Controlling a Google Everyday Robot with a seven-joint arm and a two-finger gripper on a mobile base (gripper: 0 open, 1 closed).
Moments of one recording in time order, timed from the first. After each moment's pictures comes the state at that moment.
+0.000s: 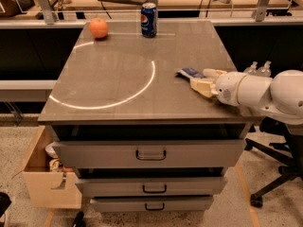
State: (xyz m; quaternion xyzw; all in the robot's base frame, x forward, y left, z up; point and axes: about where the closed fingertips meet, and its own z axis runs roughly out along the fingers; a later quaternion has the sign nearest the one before) arm 0.637 -0.152 0.829 -0.29 0.77 0.22 0.53
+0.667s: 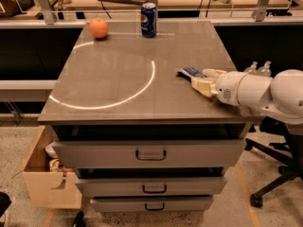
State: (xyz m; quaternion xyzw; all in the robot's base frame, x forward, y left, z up) arm 0.637 -0.151 0.829 -0.29 0.77 0.22 0.53
